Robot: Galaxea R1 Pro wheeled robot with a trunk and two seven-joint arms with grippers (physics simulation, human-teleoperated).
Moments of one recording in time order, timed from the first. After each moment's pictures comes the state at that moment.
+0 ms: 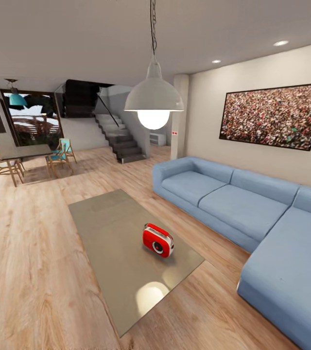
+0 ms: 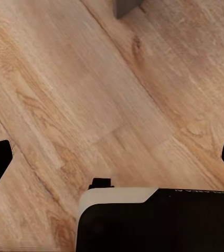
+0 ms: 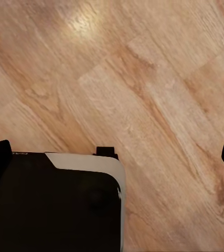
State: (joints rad) left arm 0.05 -0.06 0.00 -0.52 -0.01 -0.12 0.11; right arm -0.07 -0.03 0.00 -0.31 0.03 -0.06 0.00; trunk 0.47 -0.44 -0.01
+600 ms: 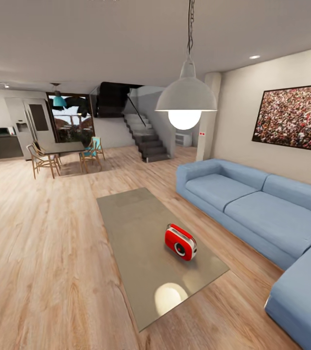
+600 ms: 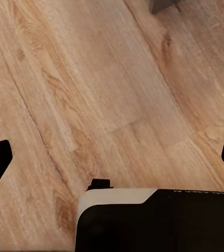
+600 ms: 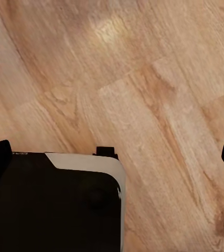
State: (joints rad) left arm 0.05 -0.06 -0.01 -0.53 -0.01 -0.13 0.11; right arm -0.07 -0.03 0.00 -0.31 0.03 -0.06 0.00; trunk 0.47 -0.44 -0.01
